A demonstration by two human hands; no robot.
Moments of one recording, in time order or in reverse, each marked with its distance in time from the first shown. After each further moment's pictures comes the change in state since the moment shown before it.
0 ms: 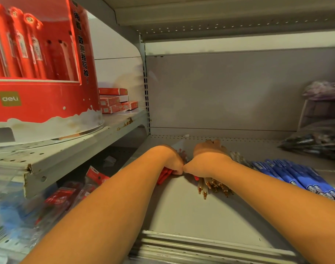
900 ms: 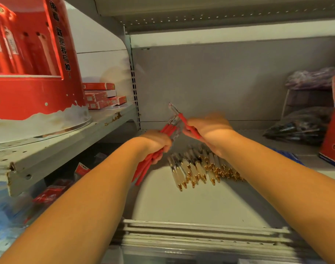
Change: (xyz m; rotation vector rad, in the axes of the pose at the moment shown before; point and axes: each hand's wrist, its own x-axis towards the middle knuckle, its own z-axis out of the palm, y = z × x) left_hand -0.005 -0.016 0.002 -0.938 0.233 0.042; right_hand -0.015 0.023 -0.036 1.296 0.102 0.066
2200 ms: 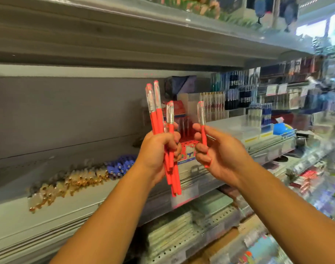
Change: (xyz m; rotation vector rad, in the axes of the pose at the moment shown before) left_hand -0.219 0.150 0.252 -1.042 -0.752 0.663; right_hand -0.261 0.026 -0.272 0.698 0.275 -0.271
